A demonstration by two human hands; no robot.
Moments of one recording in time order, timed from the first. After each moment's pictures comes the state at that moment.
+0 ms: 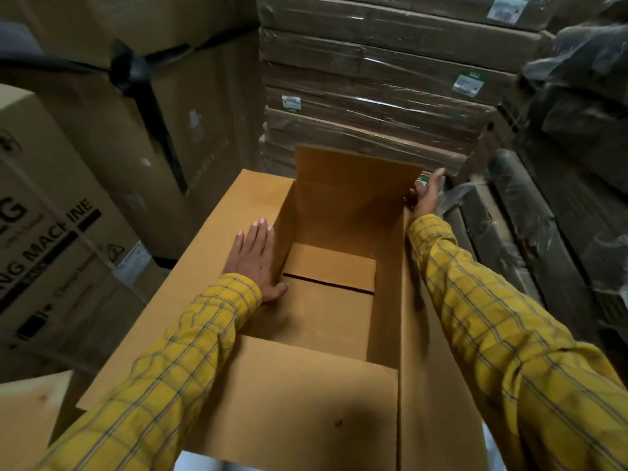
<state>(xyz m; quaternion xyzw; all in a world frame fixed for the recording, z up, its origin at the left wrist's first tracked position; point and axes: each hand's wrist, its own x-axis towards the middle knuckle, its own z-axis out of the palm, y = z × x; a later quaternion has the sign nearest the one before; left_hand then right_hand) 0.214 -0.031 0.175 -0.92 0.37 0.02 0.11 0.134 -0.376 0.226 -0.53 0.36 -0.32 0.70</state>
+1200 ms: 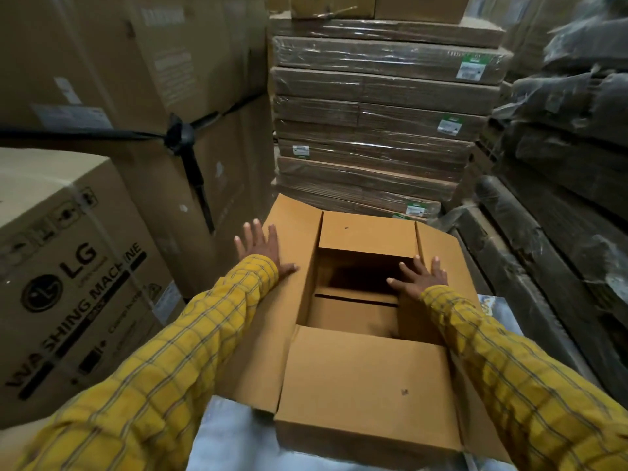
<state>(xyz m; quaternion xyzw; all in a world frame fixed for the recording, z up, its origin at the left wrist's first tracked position) 0.271 0.031 0.242 -0.96 0.27 0.09 -0.03 0.034 -0.244 0.202 -0.89 0.40 0.17 0.11</state>
